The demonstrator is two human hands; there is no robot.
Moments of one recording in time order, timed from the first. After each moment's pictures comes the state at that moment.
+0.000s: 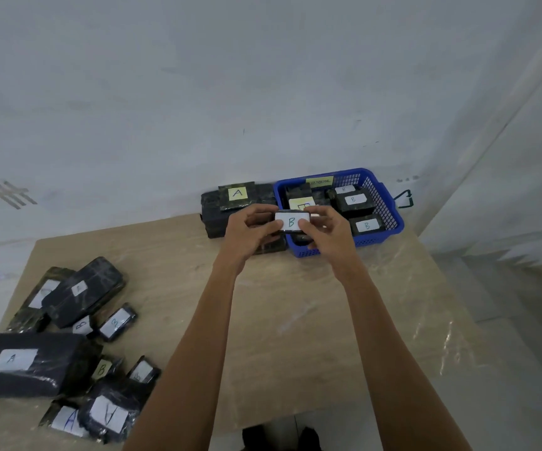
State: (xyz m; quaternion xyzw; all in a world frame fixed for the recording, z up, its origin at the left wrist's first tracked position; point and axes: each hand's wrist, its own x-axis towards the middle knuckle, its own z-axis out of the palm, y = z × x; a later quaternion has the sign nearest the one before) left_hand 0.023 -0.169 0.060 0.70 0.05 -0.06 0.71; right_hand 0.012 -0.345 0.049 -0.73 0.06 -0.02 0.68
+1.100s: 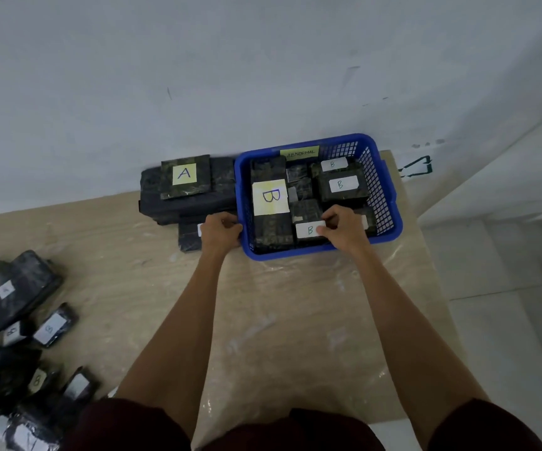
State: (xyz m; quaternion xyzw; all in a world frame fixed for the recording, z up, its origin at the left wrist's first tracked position) left_hand 0.168 -0.236 -0.080 0.84 0.28 -0.10 0.45; right_hand 0.184 -0.496 -0.092 -0.89 0.09 0.18 0.41
